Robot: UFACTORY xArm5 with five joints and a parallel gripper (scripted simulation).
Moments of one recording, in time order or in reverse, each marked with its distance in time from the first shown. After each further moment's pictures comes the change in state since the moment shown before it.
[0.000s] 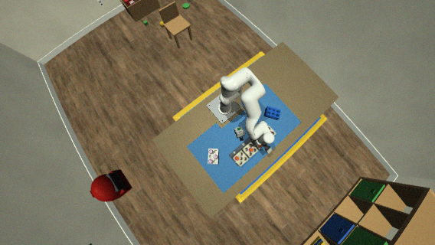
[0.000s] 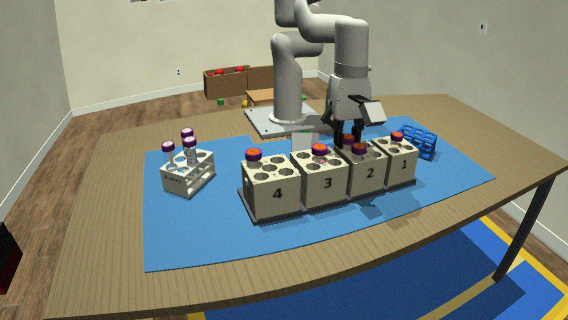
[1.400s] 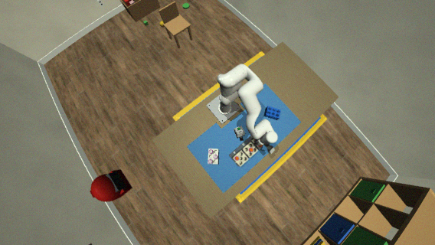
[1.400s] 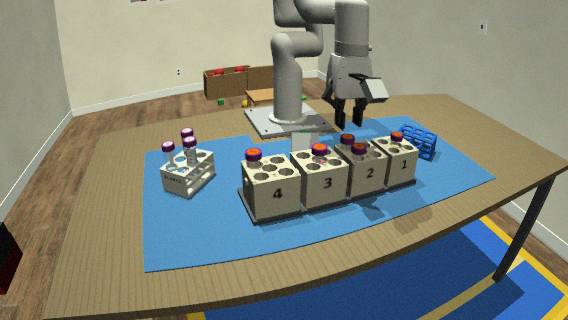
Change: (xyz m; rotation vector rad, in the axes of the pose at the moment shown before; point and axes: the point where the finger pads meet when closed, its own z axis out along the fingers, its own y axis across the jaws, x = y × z) arm 0.000 0.000 -0.049 0.000 0.000 0.000
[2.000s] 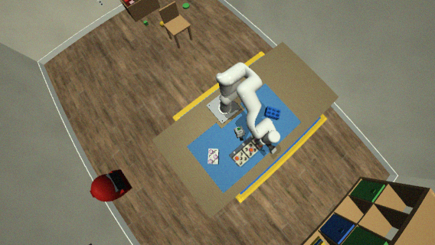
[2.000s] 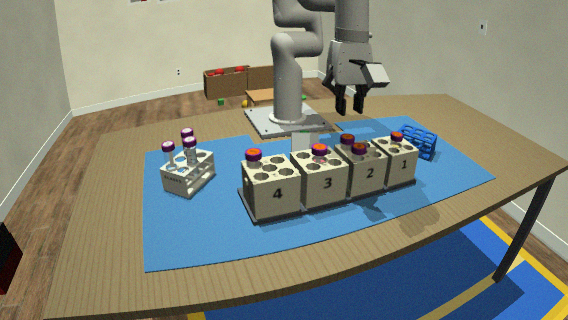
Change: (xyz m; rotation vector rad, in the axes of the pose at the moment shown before) arm 0.000 0.000 -0.032 0.000 0.000 0.000
